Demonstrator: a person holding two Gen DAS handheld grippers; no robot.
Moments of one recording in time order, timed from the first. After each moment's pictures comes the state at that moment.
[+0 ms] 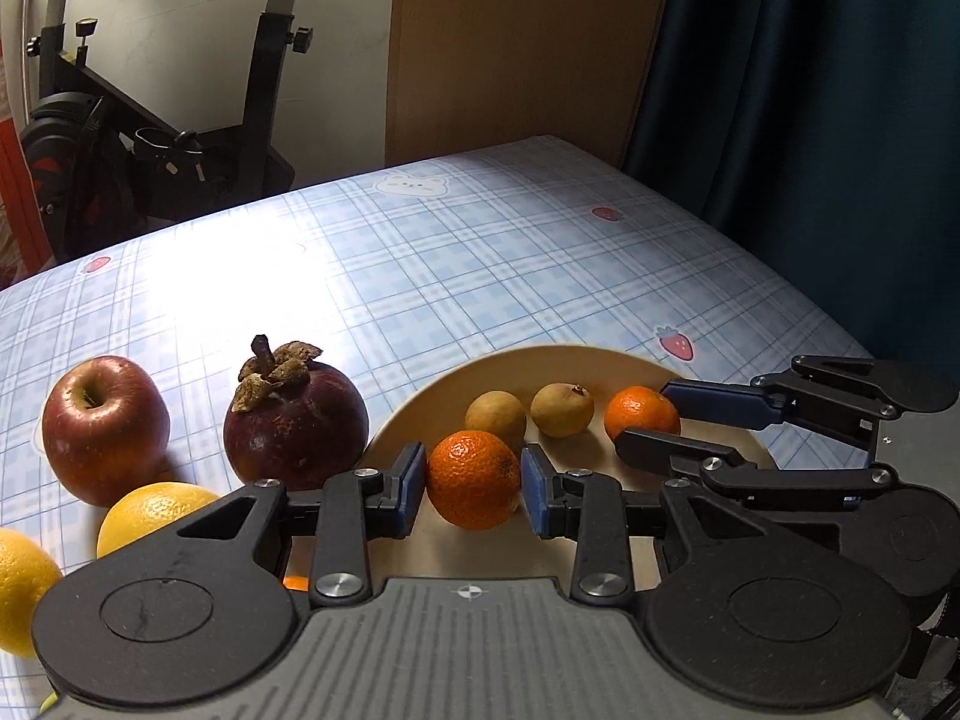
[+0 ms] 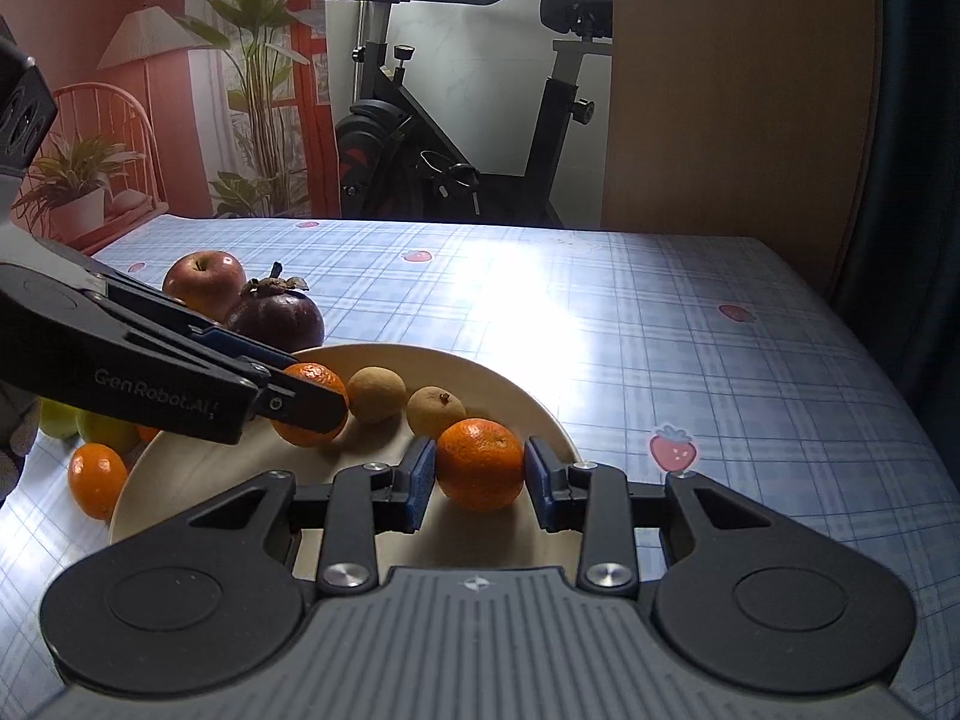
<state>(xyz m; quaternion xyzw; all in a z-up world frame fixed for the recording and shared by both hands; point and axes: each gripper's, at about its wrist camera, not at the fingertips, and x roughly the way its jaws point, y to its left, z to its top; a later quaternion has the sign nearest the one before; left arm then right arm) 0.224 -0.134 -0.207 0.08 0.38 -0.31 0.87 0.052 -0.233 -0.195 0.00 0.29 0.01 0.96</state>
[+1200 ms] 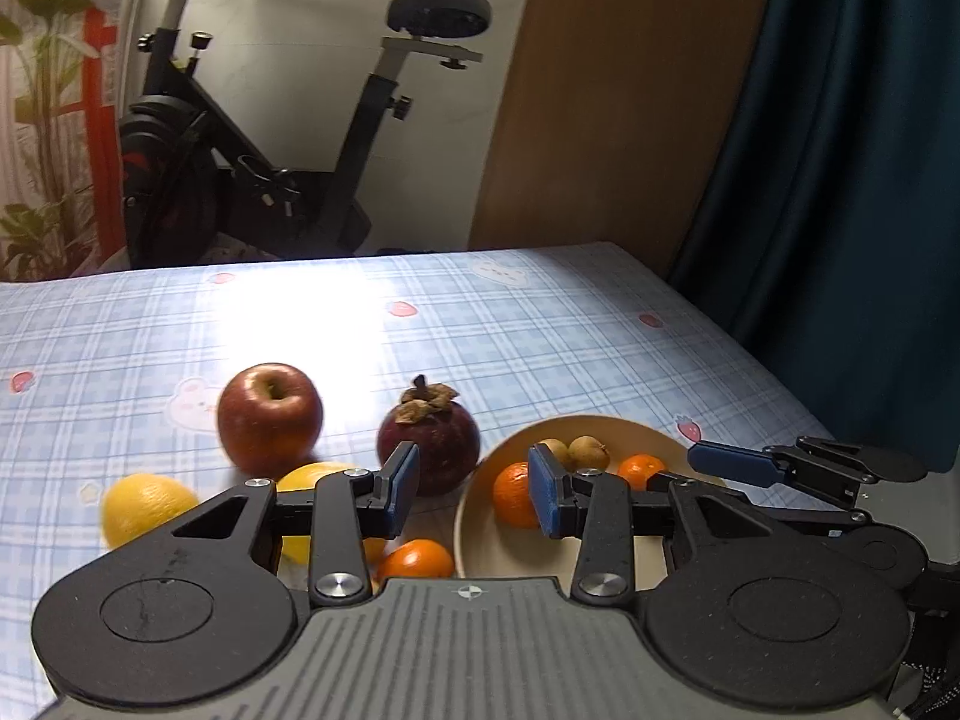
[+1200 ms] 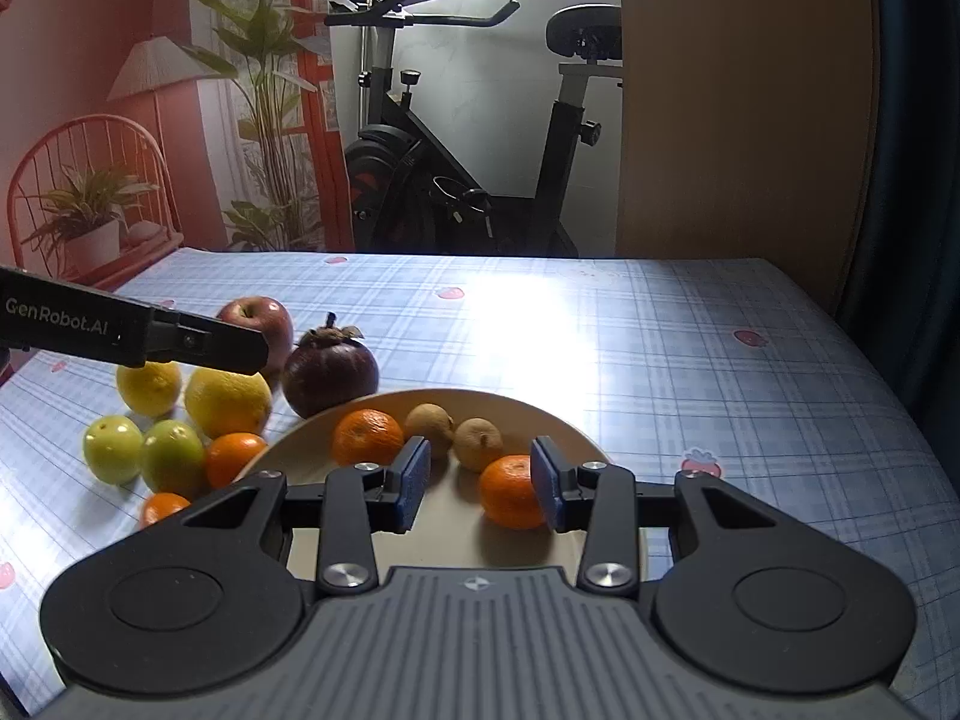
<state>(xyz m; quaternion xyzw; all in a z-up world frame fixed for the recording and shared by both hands) 0.185 -0.050 -0.151 -0.01 0.34 -0.25 0.91 0.042 -0.210 -0.162 0.03 0.27 0.02 0.96</state>
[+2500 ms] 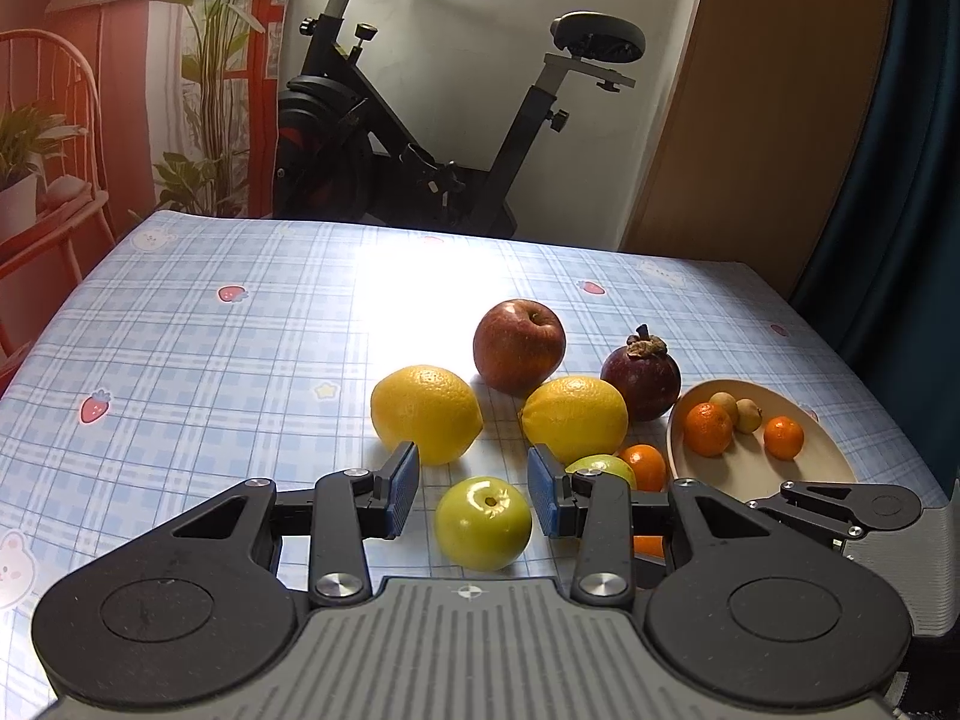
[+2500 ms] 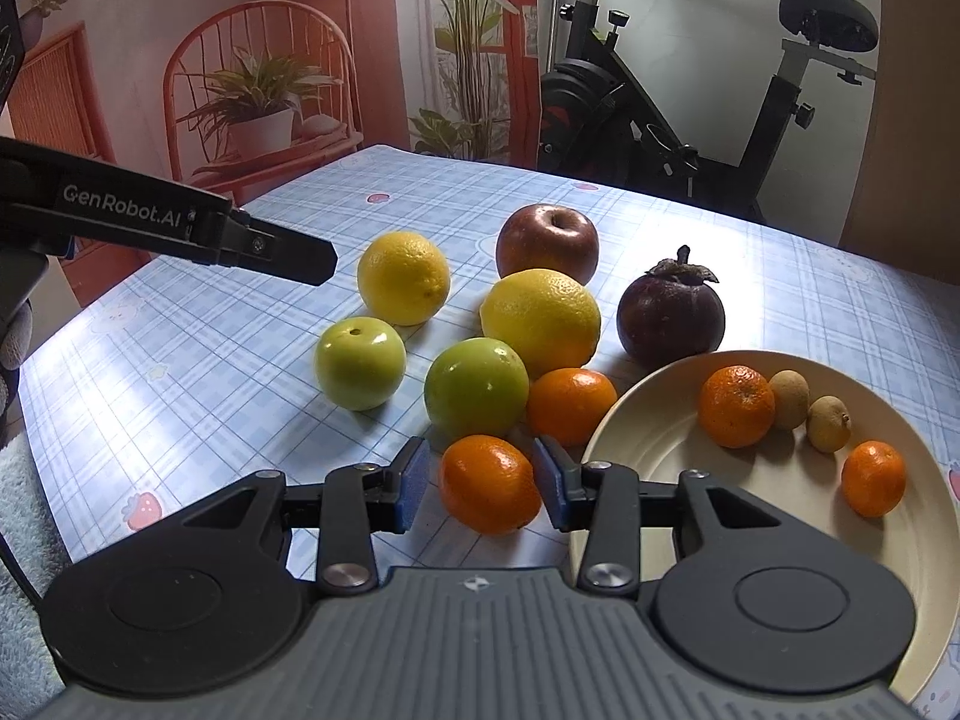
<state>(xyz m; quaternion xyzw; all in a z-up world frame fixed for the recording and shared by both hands) 0.146 0.054 -0.151 -0.03 0.34 -0.14 0.93 0.063 -0.083 -0.197 -0.04 0.33 0.16 0.93</state>
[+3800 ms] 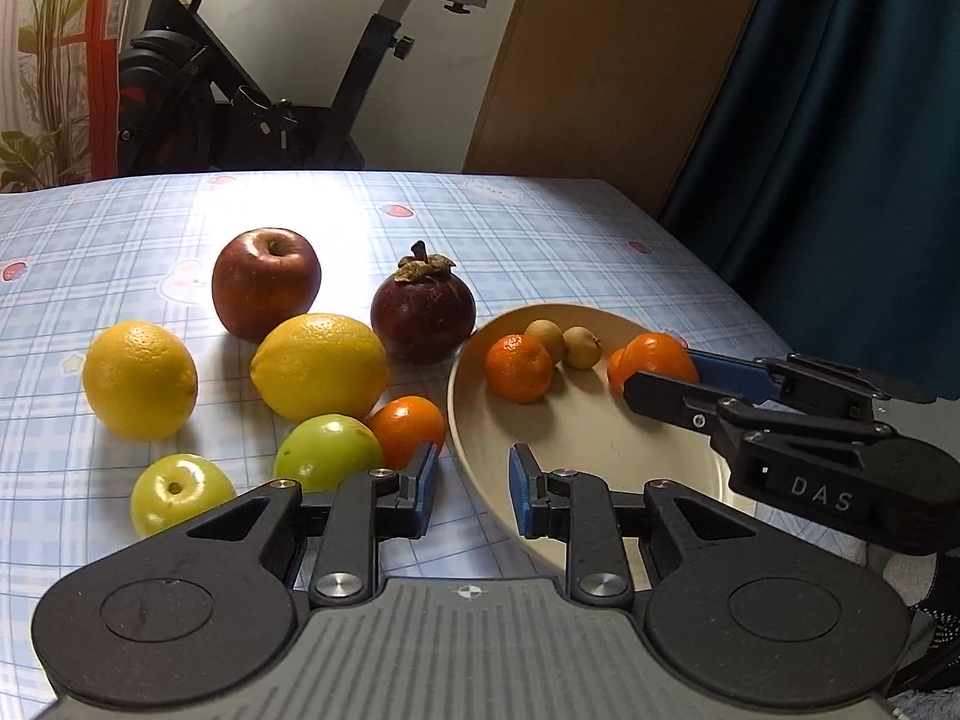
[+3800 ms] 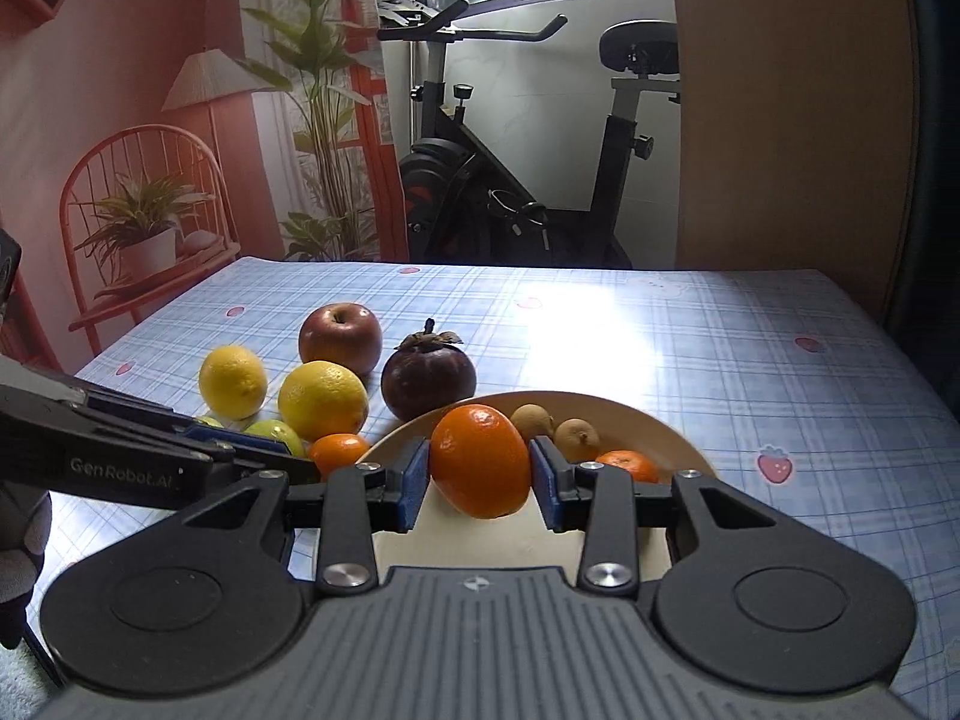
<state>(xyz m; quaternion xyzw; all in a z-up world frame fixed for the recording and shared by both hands) 0.160 -0.041 -0.191 -0.02 0.38 -0.27 0.88 0.027 -0.187 -0.164 0.03 0.26 0.05 0.96</state>
